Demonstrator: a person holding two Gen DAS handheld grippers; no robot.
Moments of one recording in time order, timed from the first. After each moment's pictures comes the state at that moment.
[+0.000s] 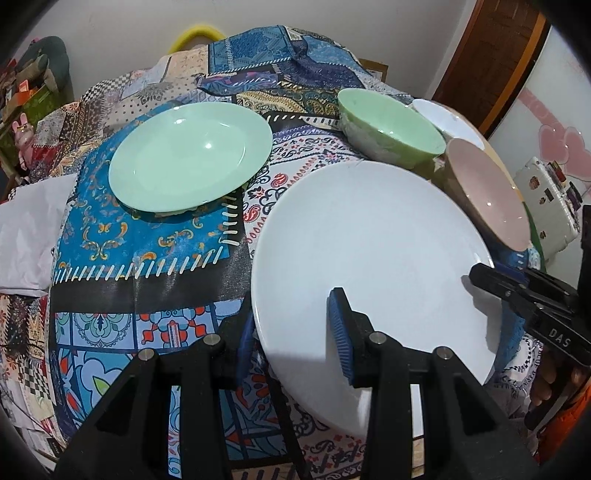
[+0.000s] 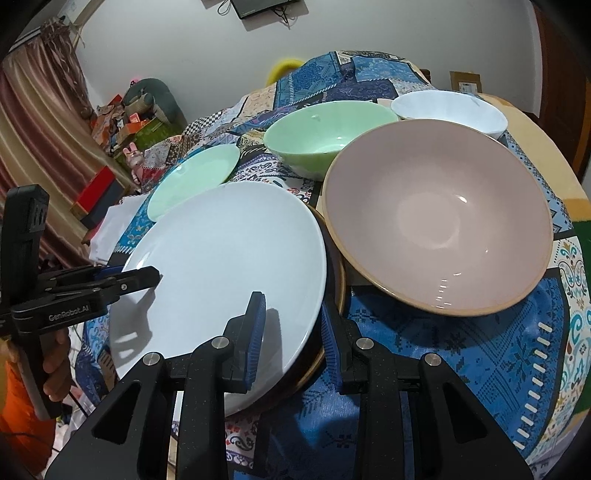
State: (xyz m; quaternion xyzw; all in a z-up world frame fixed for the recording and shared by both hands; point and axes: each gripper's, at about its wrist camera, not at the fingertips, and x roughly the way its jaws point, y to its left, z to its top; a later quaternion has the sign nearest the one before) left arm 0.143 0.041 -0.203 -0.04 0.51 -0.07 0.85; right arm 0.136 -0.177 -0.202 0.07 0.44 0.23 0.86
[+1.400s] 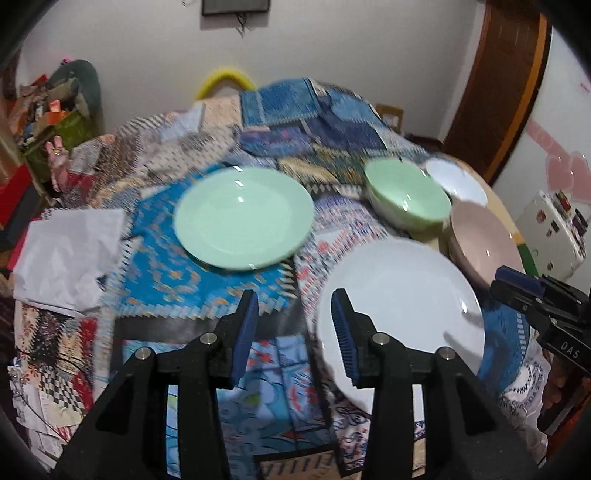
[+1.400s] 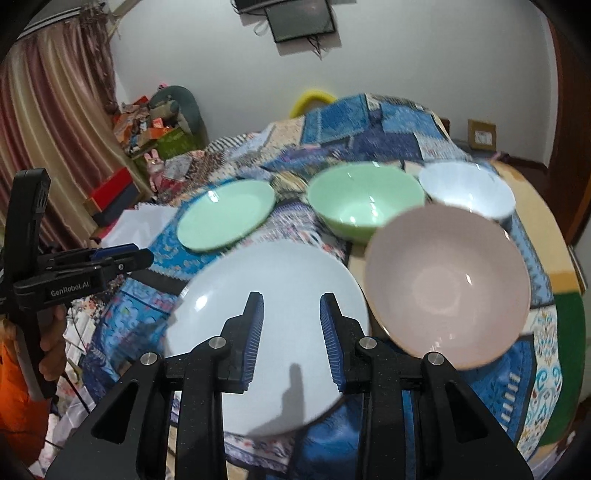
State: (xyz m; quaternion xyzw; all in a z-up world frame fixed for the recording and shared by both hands) left arm 0.122 0.083 -0.132 -0.04 0.43 -0.02 0.90; right arm 0.133 -0.151 -0.149 0.02 0.37 0.26 0.89
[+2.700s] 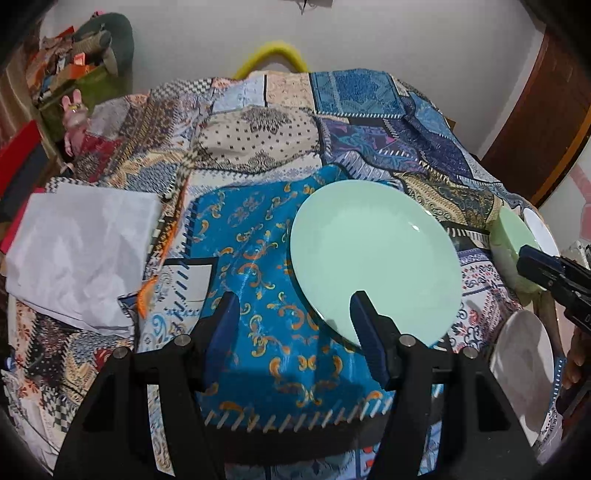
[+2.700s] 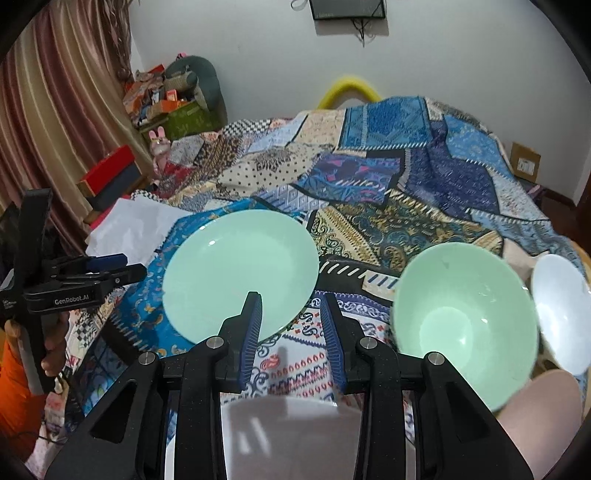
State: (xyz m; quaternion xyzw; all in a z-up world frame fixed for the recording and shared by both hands) left arm 0.232 0.228 -0.196 -0.10 0.47 0.02 0.88; right arm 0.256 -0.035 -0.161 -0.04 0.41 0.30 0.86
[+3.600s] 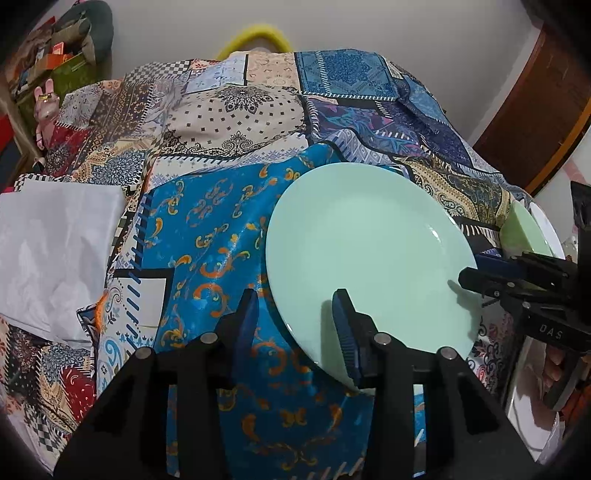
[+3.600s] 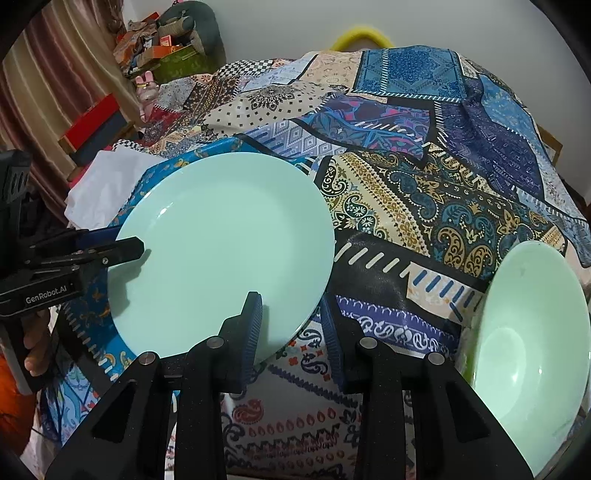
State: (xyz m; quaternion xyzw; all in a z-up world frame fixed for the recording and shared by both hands) left arm 0.271 0.223 -0.235 -0.11 0.49 -0.01 0.87; right arm 0.301 0.004 -0.214 -0.09 0.48 0.30 0.82
